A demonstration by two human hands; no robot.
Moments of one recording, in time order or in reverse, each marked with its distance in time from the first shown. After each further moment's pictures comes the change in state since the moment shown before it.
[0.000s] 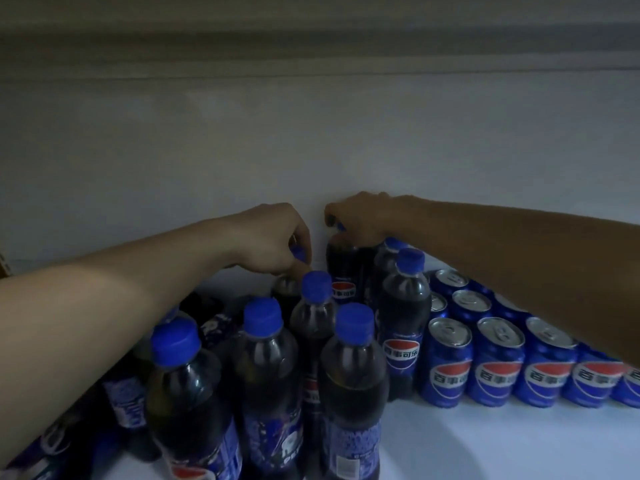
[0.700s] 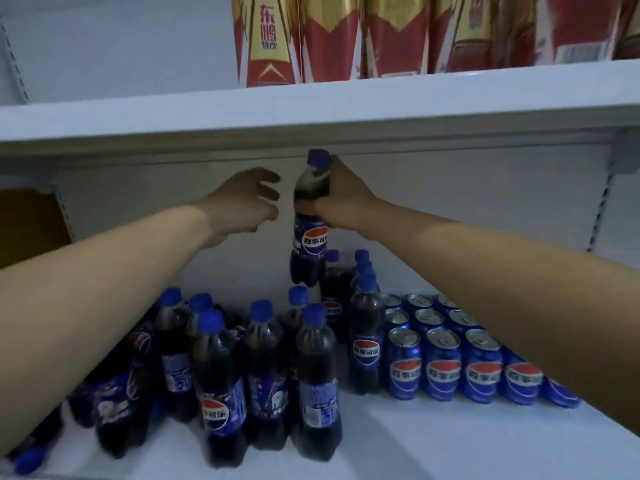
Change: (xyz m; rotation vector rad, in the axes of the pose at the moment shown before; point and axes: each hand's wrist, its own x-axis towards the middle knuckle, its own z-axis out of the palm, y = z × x) left_hand -0.087 0.065 -0.073 -0.546 0.509 -0.118; right_hand -0.117 -0.020 -0.087 1.072 0.593 -0.121
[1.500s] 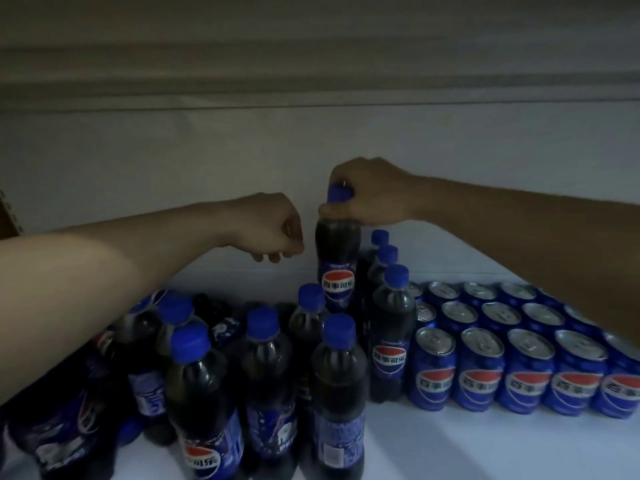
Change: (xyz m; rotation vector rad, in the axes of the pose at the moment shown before) left_hand 0.071 -0.068 0.039 0.477 -0.522 0.036; right_hand 0.038 0.054 0.002 -0.550 -0.341 -0.031
